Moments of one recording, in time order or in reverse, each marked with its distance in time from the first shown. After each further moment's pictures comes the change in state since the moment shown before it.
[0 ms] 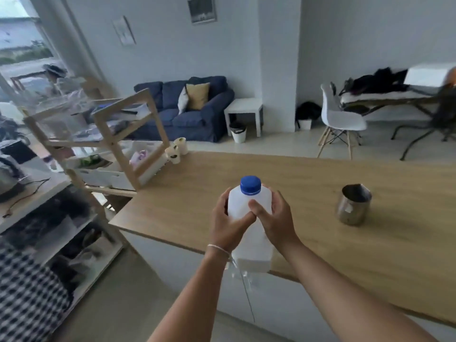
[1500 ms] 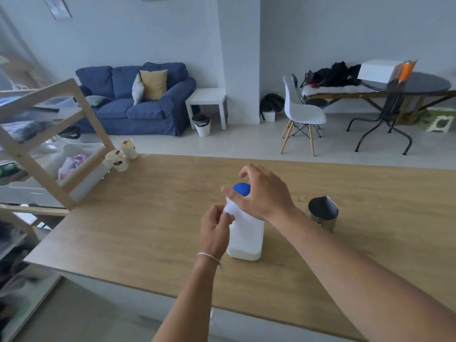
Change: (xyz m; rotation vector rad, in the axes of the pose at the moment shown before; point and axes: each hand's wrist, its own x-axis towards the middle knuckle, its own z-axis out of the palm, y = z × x) left_hand 0.093 -0.066 0.119 -0.071 -0.079 -0.205; right_hand 0.151 -0.012 -0.082 -1.071 -0.011 -0.275
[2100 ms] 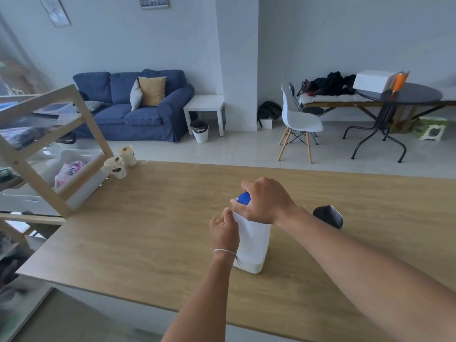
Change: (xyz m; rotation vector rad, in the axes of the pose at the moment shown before) left_hand 0.024 -0.002 0.027 -0.082 0.175 -0.071; right_hand 0.023 0.008 0.010 -0.134 -0.076 -0.239
